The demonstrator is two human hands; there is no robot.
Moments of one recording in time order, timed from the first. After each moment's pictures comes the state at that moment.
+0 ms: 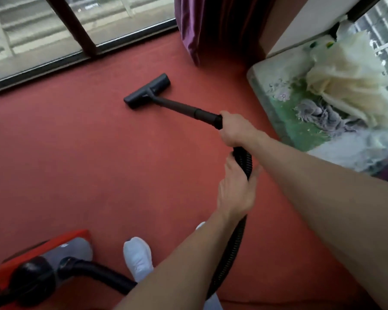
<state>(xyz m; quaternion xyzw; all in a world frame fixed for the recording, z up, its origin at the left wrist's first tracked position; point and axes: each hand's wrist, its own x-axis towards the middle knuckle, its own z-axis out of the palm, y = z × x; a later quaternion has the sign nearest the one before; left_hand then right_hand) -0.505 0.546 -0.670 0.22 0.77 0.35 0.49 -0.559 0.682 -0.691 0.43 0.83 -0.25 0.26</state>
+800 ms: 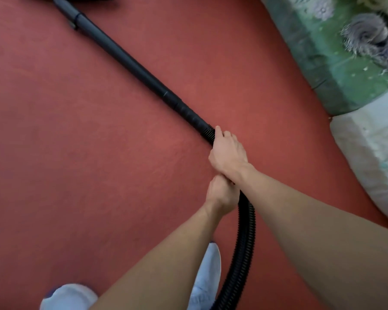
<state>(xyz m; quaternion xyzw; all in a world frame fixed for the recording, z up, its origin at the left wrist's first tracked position) -0.447 0.540 -1.035 0.20 0.72 0.25 0.62 -0.451 0.630 -1.050 0.50 0.81 -0.19 0.23</state>
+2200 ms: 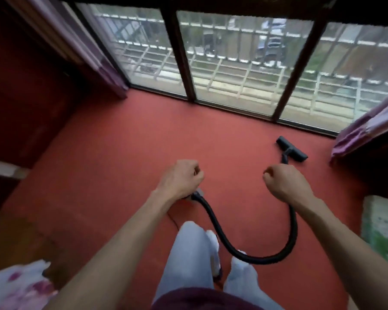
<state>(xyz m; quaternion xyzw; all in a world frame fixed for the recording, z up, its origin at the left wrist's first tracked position) -0.598 0.132 -0.203 0.04 0.96 0.17 0.19 -0.581 0.392 -0.248 0.07 0.97 -0.18 0.18</state>
